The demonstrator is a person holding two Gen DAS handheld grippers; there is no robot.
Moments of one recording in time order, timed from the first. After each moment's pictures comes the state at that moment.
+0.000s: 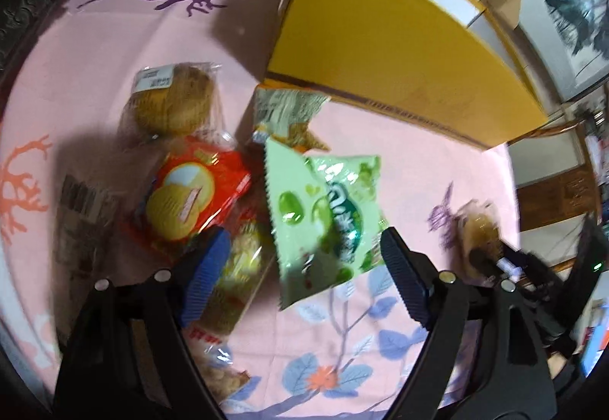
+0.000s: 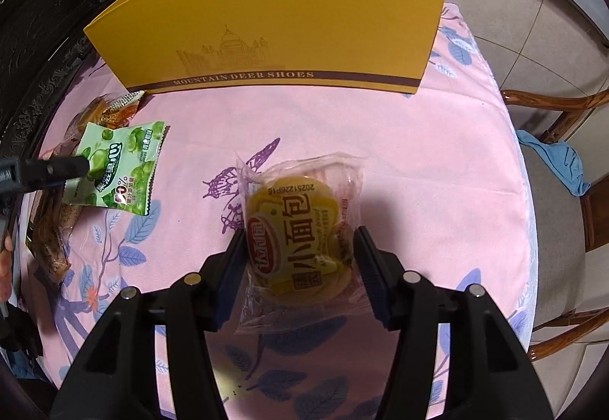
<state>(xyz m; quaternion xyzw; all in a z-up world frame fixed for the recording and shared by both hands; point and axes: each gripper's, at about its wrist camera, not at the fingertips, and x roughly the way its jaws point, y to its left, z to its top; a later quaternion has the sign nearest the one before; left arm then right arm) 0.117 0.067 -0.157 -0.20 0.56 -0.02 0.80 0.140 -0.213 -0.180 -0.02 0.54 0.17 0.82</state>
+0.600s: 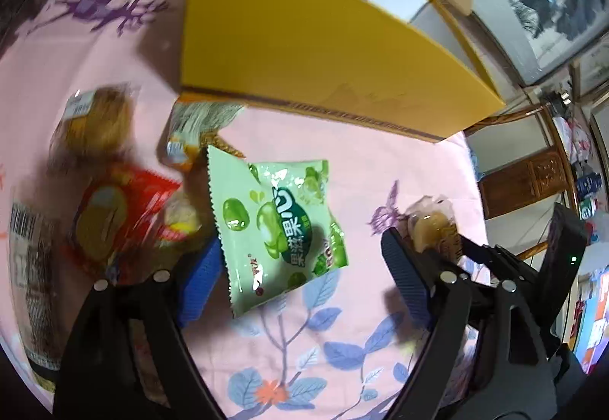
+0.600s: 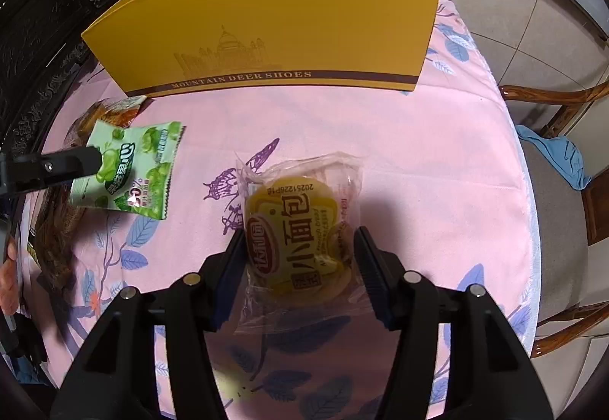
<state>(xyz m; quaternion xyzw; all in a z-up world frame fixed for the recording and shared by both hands) 0.131 0.024 -0.152 -0.19 0.54 -0.10 0.82 0.142 -0.217 -0.181 -0.01 0.54 0.16 0.82</state>
